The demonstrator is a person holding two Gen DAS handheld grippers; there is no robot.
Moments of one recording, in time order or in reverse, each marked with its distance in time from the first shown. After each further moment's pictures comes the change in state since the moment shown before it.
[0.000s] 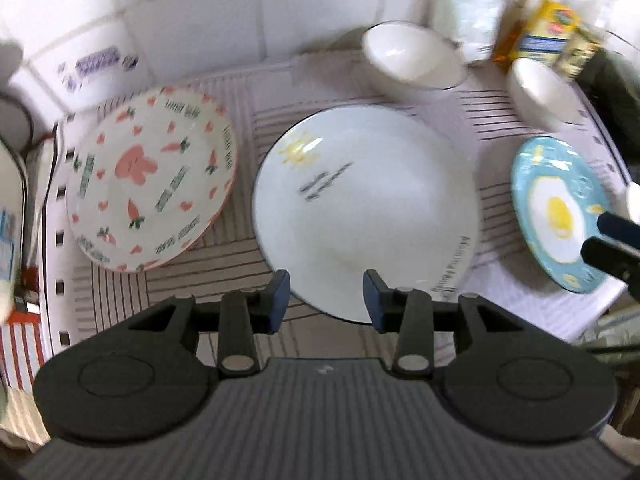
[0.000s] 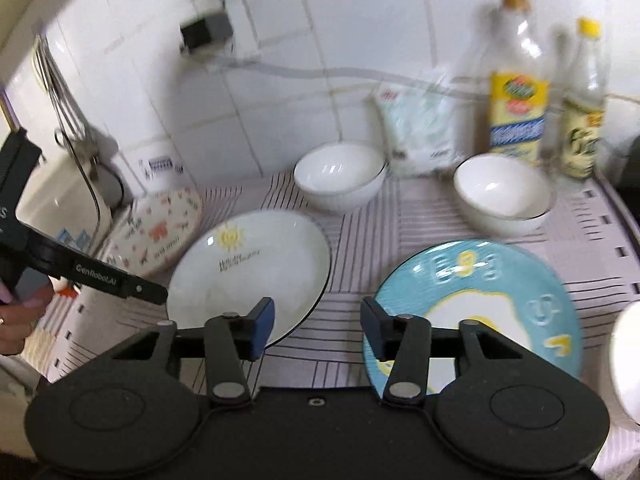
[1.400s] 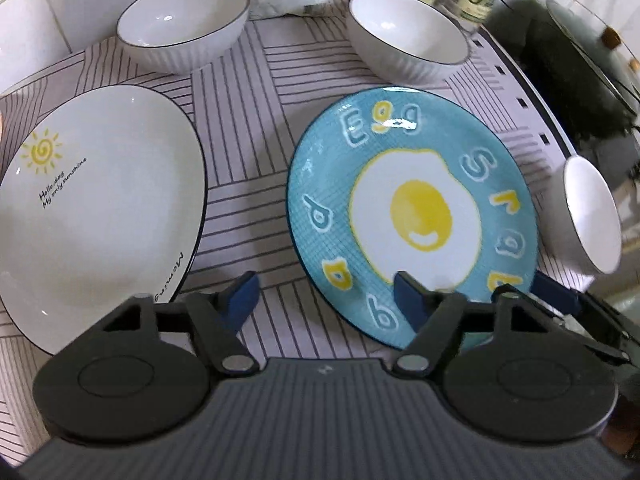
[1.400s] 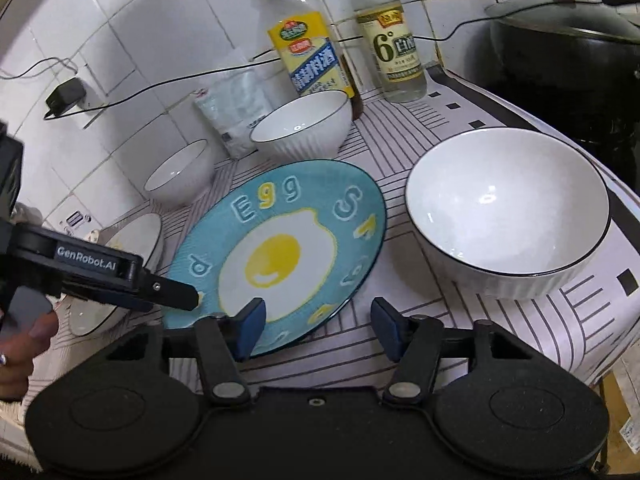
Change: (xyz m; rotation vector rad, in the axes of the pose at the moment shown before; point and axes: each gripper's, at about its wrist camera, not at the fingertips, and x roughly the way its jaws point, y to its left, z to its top) left arm 0.093 -0.176 0.010 0.010 0.020 -0.110; right arm -0.003 -0.156 -0.104 0.310 -0.079 -0.088
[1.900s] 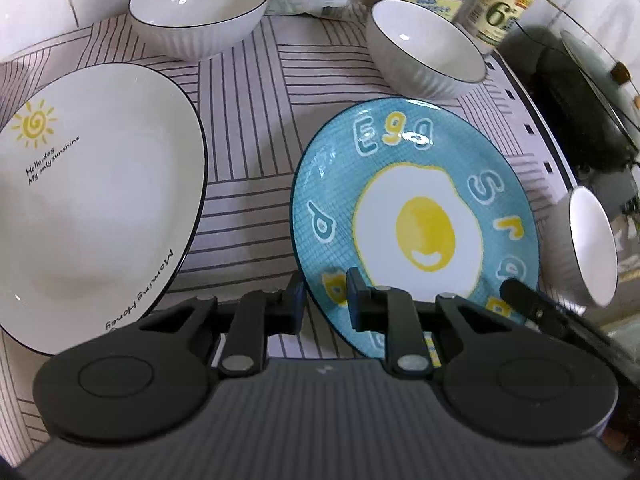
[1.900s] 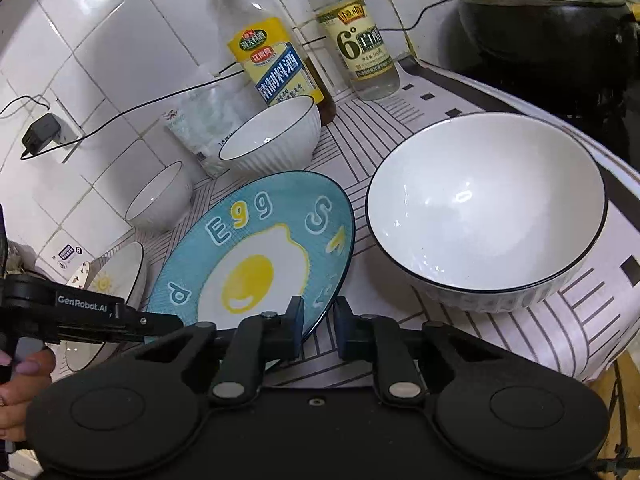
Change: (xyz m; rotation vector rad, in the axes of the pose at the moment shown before) left arm 0.010 0.009 0.002 -0.096 -0.026 -0.045; right arm 0.013 -0.018 0.007 0.107 0.001 0.006
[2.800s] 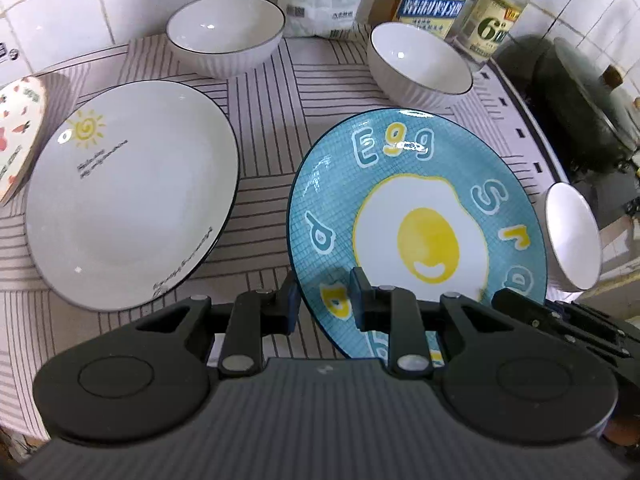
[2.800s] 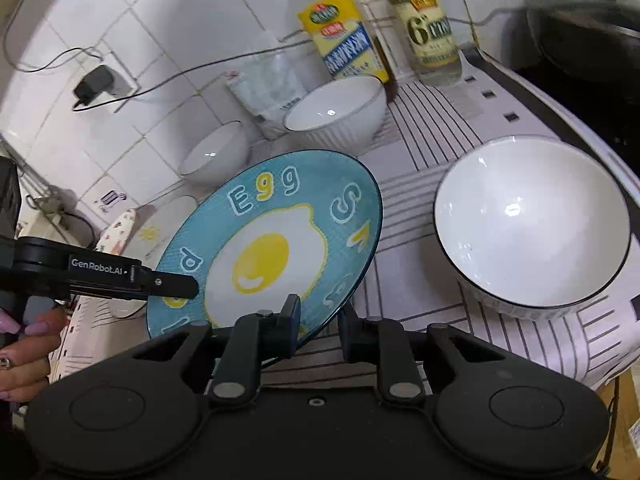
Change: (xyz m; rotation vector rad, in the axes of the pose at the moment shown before) left arm -0.055 -0.009 -0.014 -0.004 -0.028 0.058; right arm -0.030 0.031 0.014 -0.168 0.137 0.097
